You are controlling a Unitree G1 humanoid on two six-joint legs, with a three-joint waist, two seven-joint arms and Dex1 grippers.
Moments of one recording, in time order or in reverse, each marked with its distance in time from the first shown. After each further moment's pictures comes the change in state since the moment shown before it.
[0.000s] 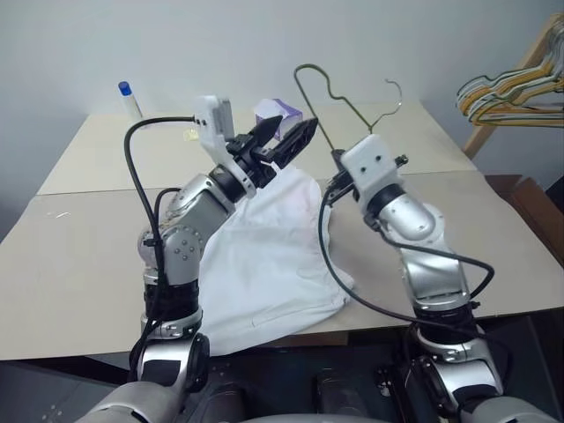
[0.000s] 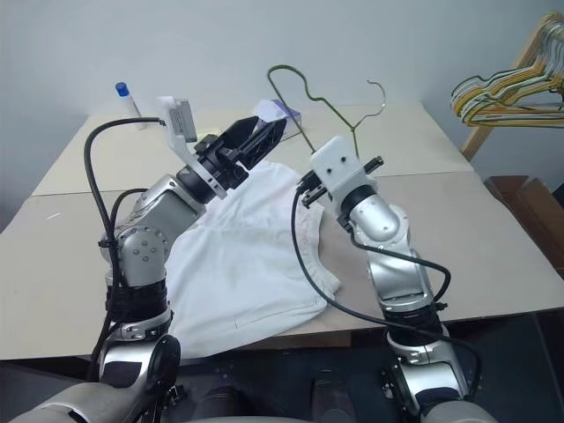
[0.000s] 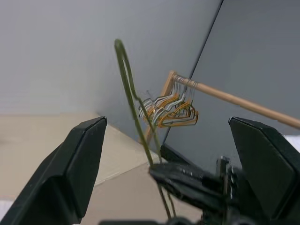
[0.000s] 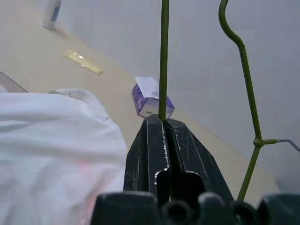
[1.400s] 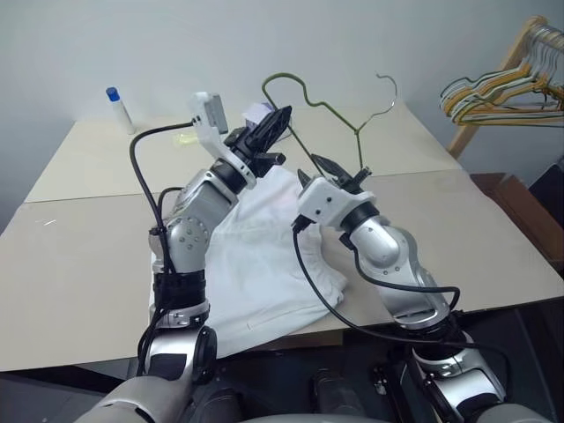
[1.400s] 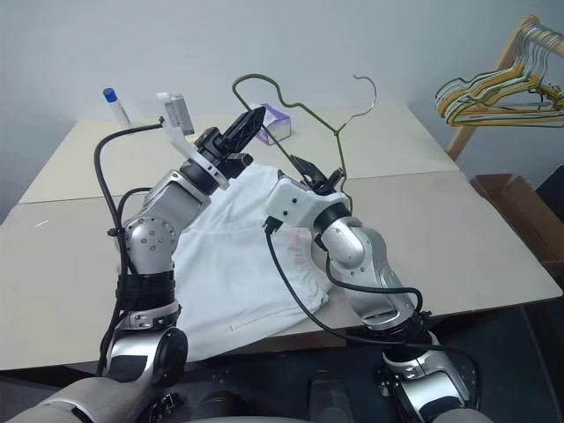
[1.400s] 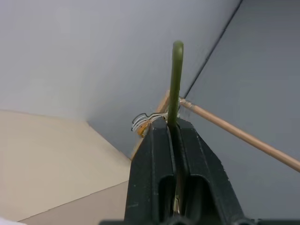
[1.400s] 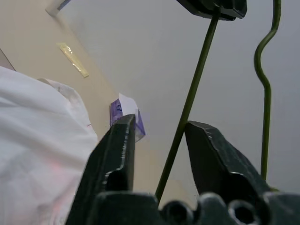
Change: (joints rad) left arm -0.037 -0.015 0.038 0.139 -0.062 -0.080 -0.006; right arm 0.035 -0.028 0.172 0.021 -0.305 -0.216 -0.057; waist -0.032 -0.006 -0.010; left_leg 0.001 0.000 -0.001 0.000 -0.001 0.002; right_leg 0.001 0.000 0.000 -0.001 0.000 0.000
